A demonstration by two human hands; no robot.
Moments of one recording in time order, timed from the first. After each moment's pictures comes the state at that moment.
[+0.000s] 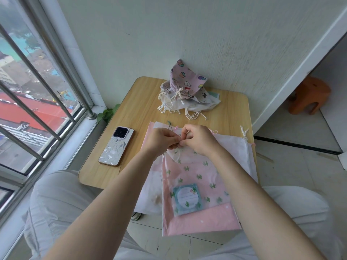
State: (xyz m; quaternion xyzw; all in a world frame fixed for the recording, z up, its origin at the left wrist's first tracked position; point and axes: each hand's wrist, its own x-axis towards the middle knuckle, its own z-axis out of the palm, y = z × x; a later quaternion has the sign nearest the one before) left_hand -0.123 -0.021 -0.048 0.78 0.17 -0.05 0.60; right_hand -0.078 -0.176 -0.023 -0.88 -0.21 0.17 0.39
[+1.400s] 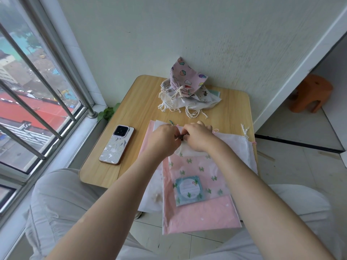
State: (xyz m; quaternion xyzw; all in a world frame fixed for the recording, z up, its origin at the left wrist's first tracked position) left_hand -0.126 -0.037 -0.034 0.97 0.07 0.04 0.22; right_hand -0.067 -0.161 -0.019 -0.95 -0.26 0.17 0.09
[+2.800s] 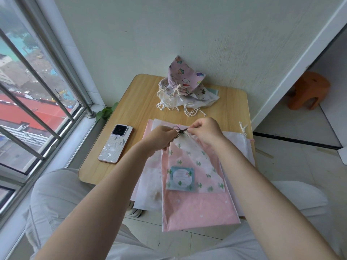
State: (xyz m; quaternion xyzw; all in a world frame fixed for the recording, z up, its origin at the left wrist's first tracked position) left_hand -0.125 -0.021 -0.028 0.83 0.14 -0.16 0.52; right_hand -0.053 -0.185 -0.034 -0.90 -0.06 0.14 0.41
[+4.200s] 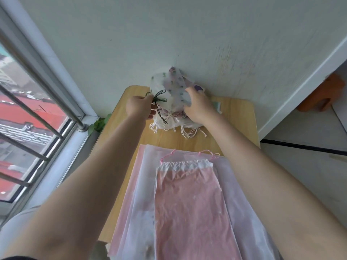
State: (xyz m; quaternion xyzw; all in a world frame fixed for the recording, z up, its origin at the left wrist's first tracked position) left_hand 0.046 0.034 0.007 0.72 0.35 0.09 0.59; right_hand 0.101 -0.137 0.003 -0.95 -0.21 0.04 0.24
